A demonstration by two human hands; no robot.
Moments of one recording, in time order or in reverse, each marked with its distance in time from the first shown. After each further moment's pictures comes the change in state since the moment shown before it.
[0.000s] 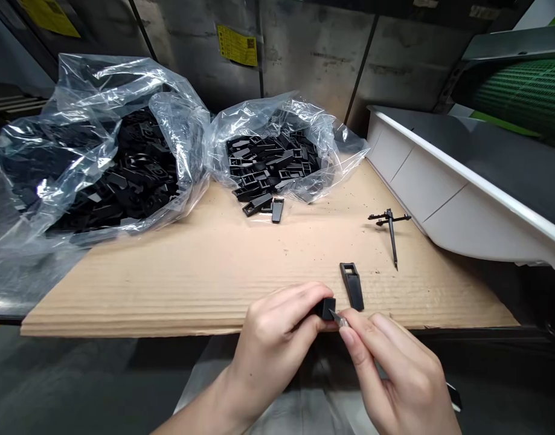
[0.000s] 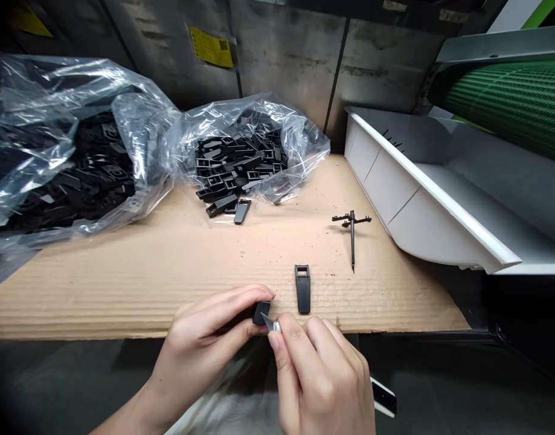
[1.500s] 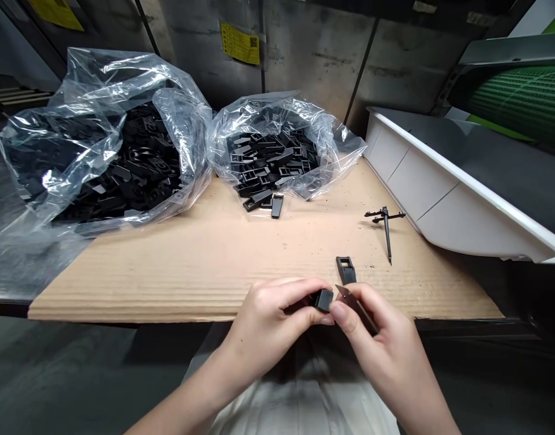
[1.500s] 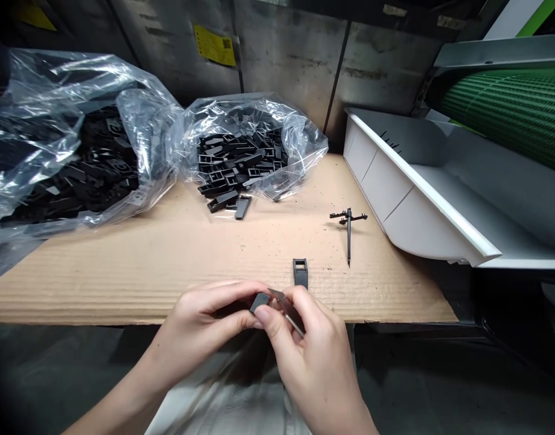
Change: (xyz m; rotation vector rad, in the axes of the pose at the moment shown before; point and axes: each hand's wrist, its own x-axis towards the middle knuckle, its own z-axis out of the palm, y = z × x) left_hand 0.007 0.006 -0.010 -0.187 -0.189 -0.238; right_hand 0.027 -0.015 -0.007 0.490 -0.140 0.543
